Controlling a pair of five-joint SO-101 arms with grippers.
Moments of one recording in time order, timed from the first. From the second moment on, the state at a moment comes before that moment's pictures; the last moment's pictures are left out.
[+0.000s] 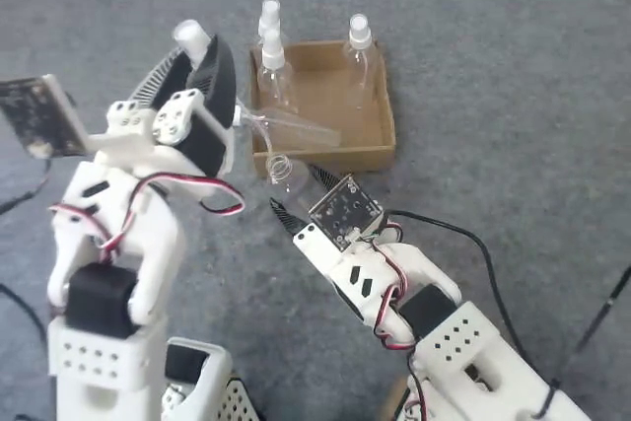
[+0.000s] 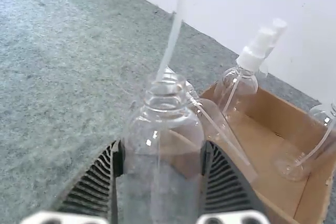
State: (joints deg) left arm 5.8 -57.3 30.1 46.1 28.3; right arm -43.1 -59.0 74.1 12.9 9.5
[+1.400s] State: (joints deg) left arm 13.0 -57.2 50.8 48.5 27.4; right arm -42.7 -59.0 76.1 12.9 9.7
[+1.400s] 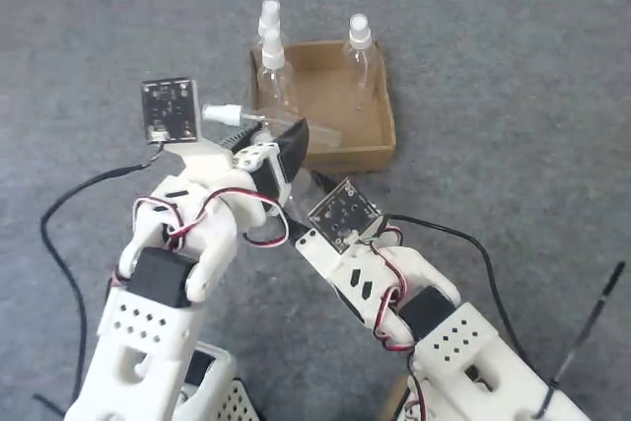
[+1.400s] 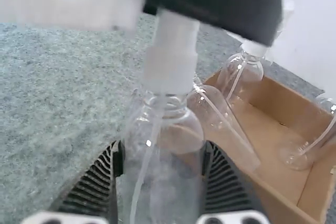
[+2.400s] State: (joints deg) left arm 13.2 -57.2 43.0 56.5 15.3; right arm -42.0 -59.0 76.1 12.9 9.7
